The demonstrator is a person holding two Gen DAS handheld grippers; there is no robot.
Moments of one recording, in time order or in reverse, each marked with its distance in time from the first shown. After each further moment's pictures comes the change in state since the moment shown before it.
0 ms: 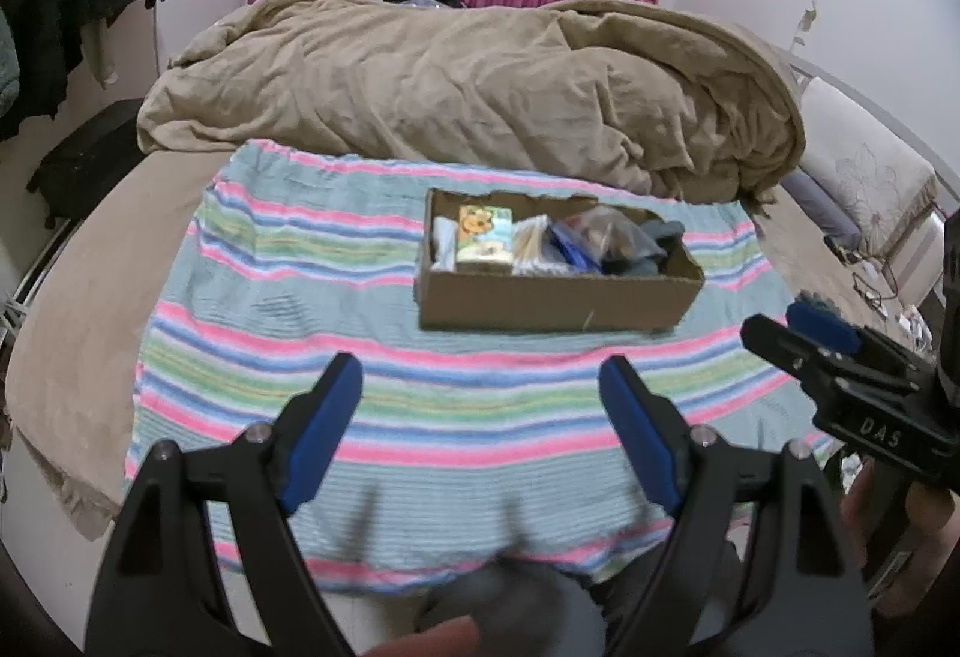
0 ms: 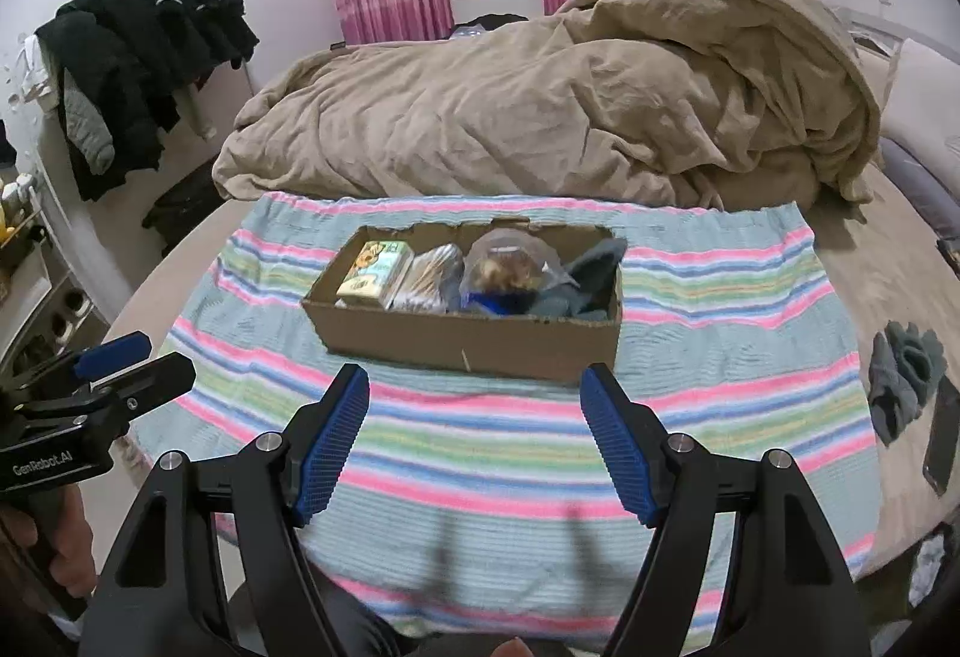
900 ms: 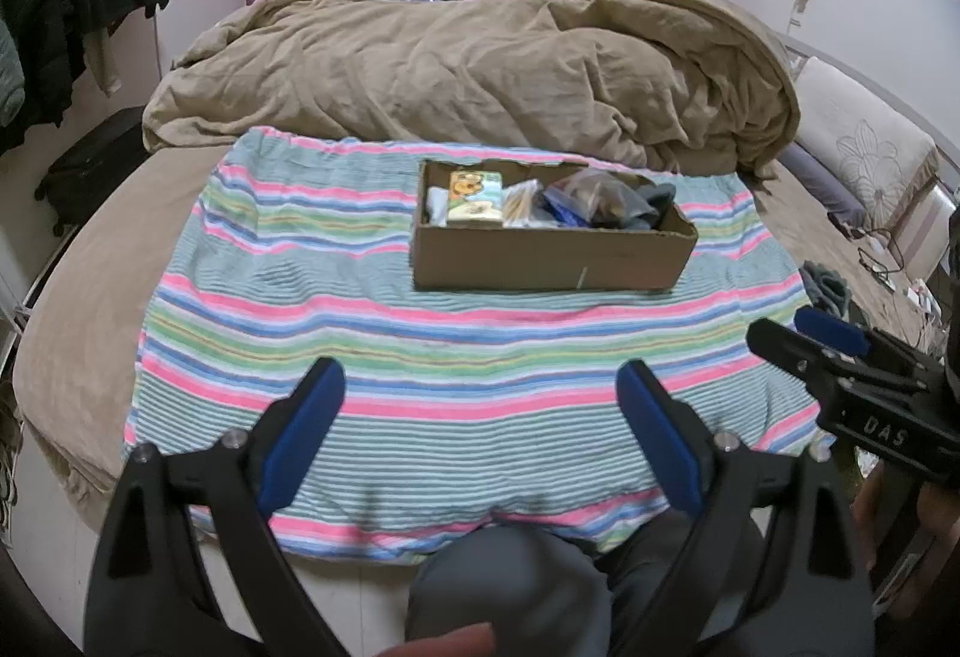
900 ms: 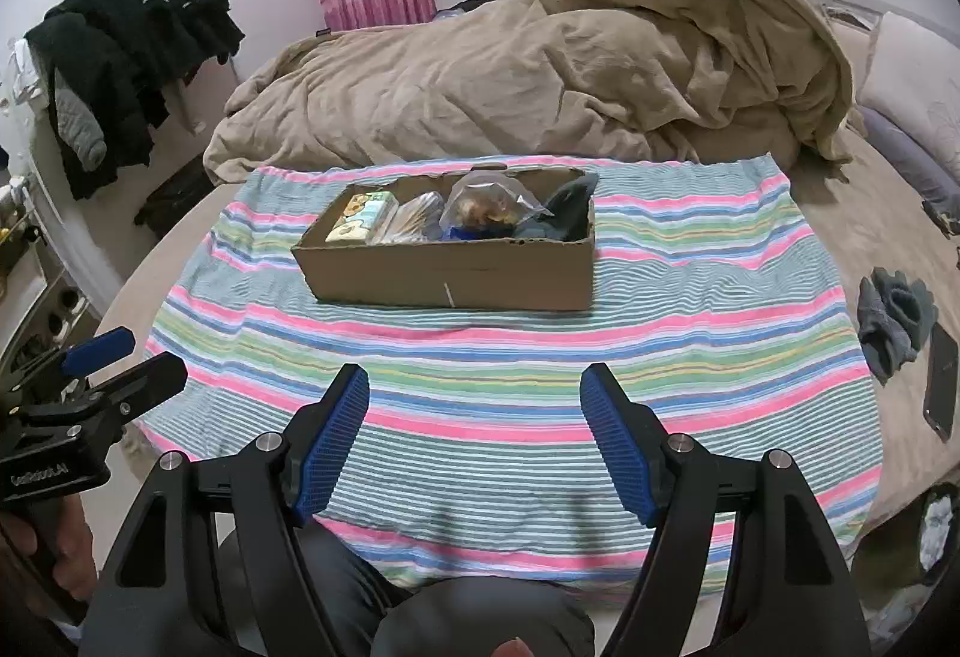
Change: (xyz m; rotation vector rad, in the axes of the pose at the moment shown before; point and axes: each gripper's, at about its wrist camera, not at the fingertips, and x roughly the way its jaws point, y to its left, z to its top) left arm -0.004 -0.012 -0.031 0.032 0.003 0.024; right arm -0.010 -0.009 -0.039 0.038 0.025 -0.022
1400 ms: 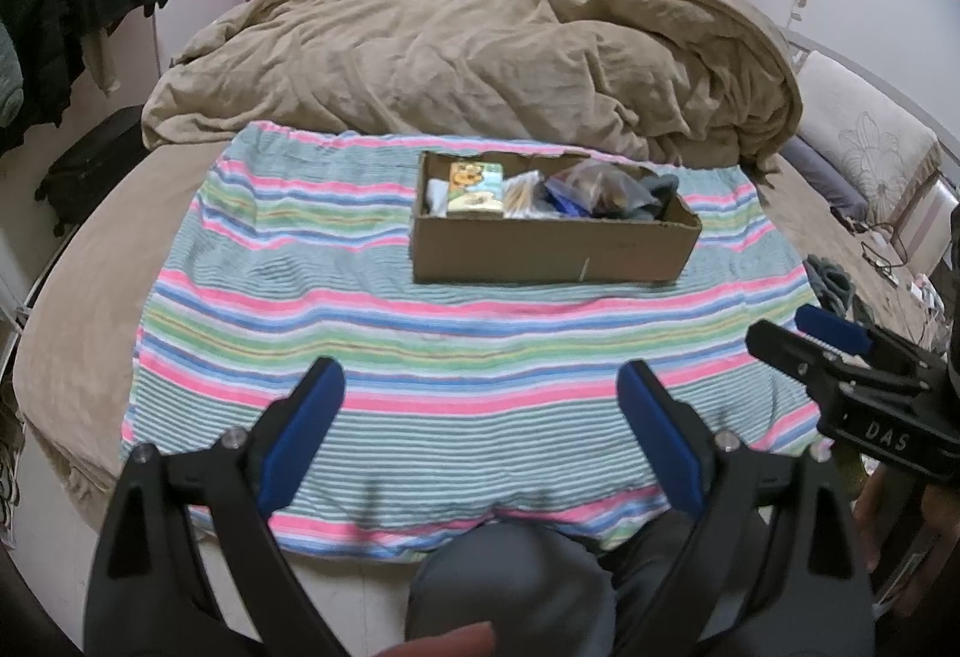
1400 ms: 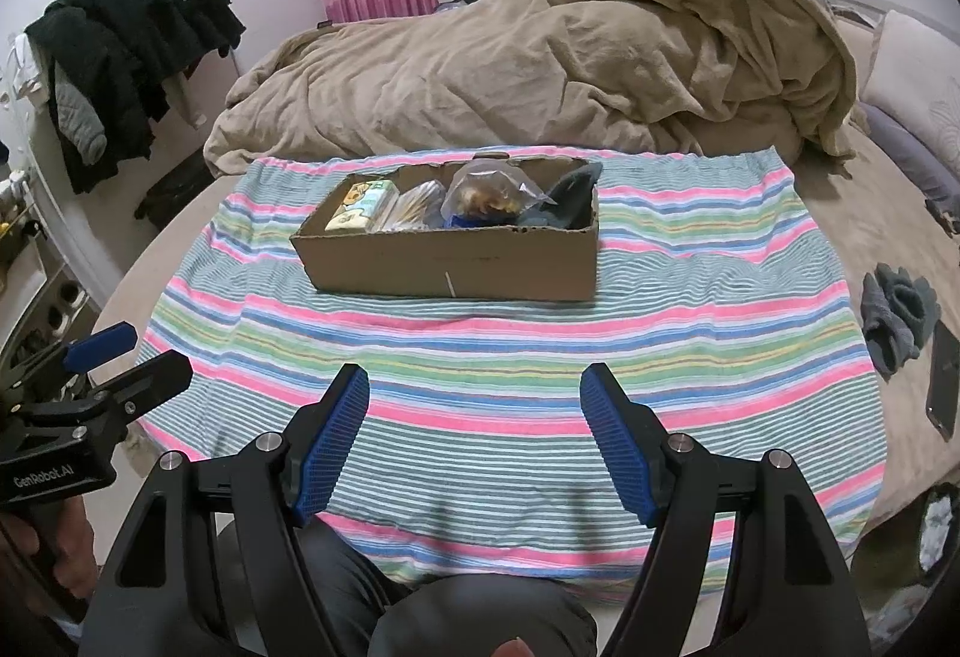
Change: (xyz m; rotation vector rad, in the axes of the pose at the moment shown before) left arm 0.006 -0.002 -0.004 0.003 0.010 0.005; right arm 0.004 0.001 -0.004 -0.013 0.016 0.004
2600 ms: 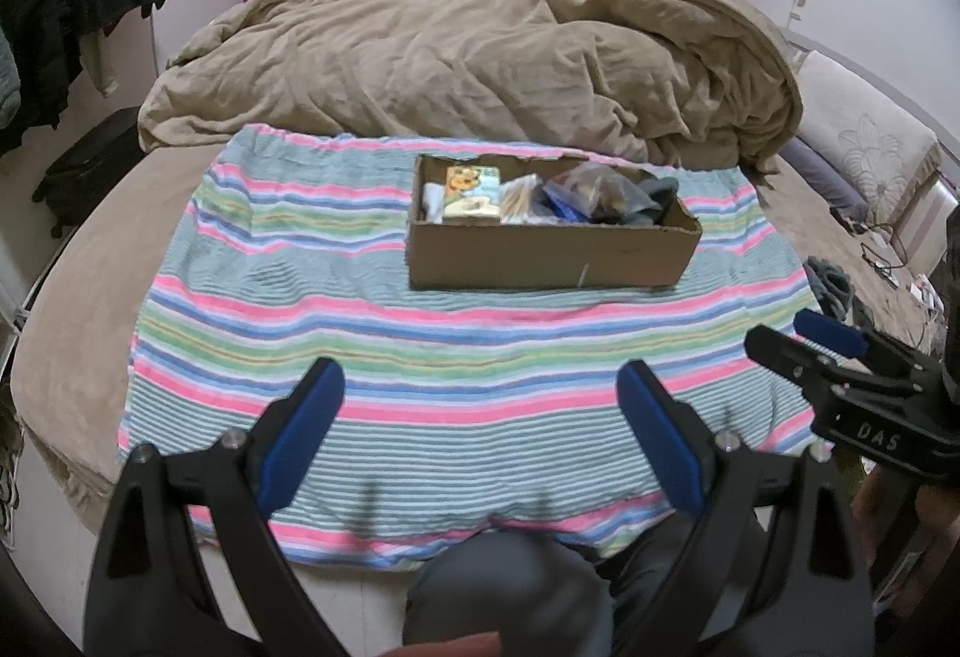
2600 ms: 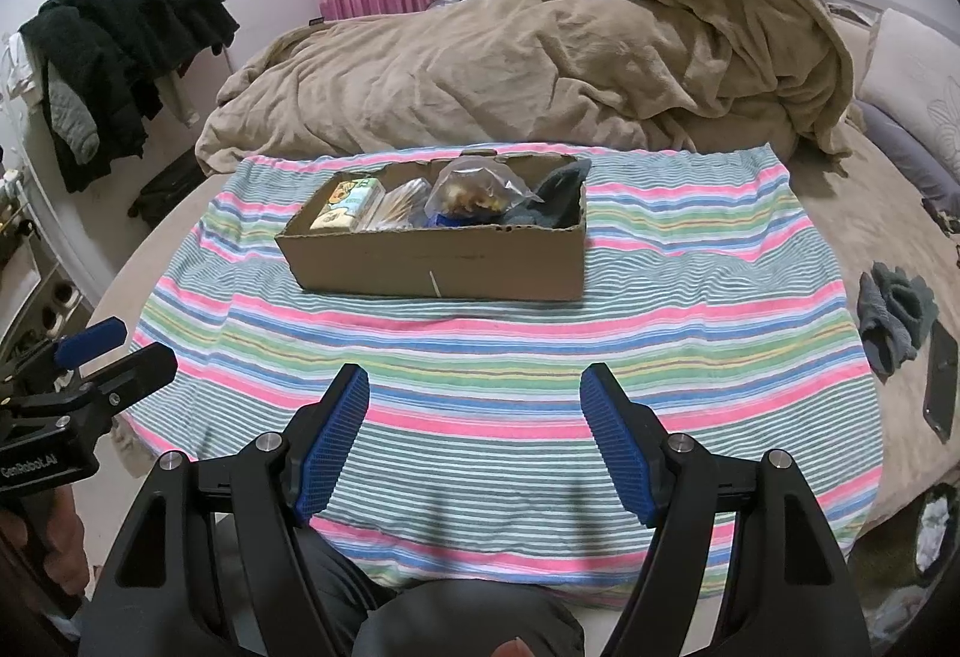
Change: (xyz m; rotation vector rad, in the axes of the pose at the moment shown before) left arm 0.005 0.001 0.005 0.007 -0.002 -0.007; right arm 0.007 -0.009 0.002 0.007 0.009 -0.014
